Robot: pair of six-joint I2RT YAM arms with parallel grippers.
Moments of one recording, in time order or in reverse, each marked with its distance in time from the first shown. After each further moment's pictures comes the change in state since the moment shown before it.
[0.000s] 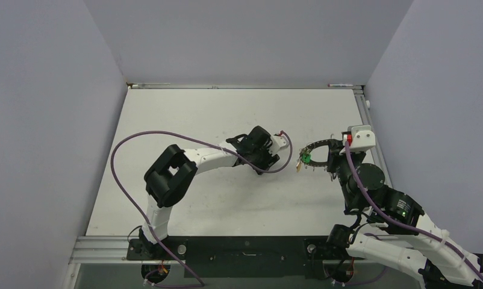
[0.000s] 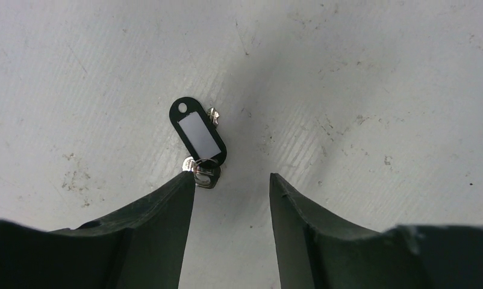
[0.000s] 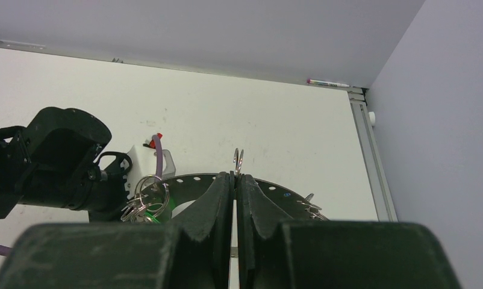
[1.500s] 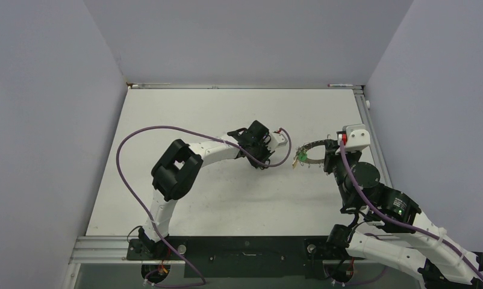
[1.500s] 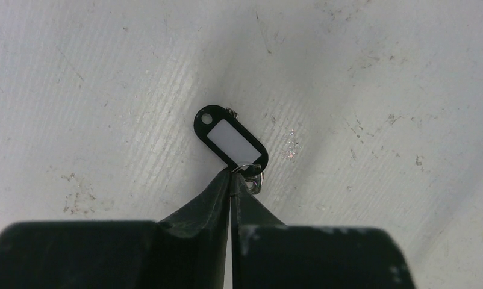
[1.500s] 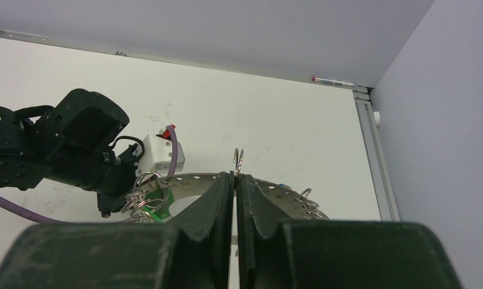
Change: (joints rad) left arm 0.060 0.096 0.116 -0.099 0.101 0.051; right arm 0.000 0.019 -0.005 0.000 -0.018 0.003
